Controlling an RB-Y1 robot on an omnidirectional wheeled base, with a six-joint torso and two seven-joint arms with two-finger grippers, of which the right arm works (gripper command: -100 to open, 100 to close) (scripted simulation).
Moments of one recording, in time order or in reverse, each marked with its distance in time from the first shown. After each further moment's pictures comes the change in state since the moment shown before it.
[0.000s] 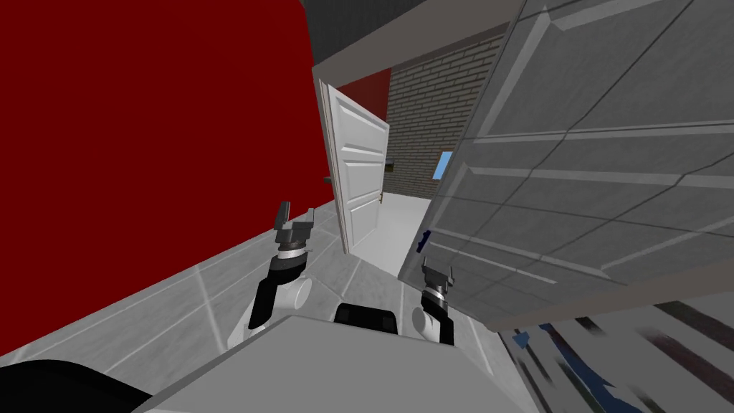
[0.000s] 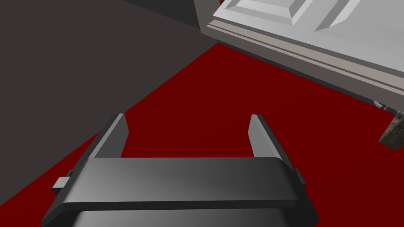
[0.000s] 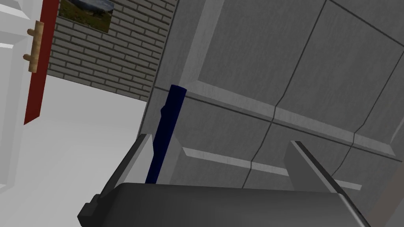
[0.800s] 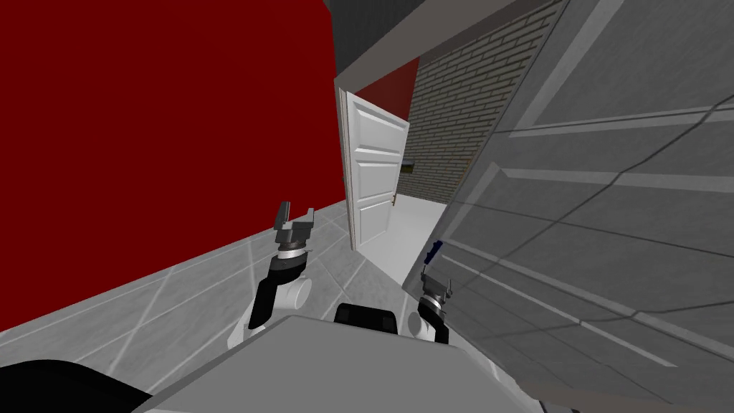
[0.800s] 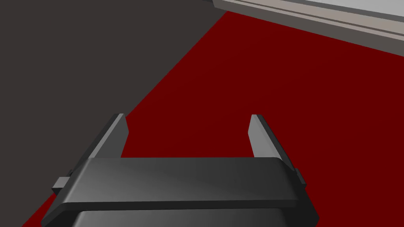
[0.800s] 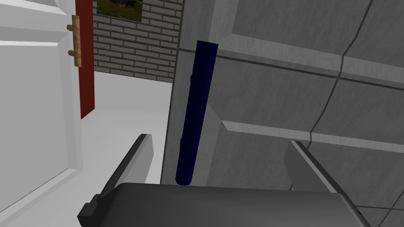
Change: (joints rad) arm -0.032 0.031 0.009 0.175 -0.118 -0.062 -0.117
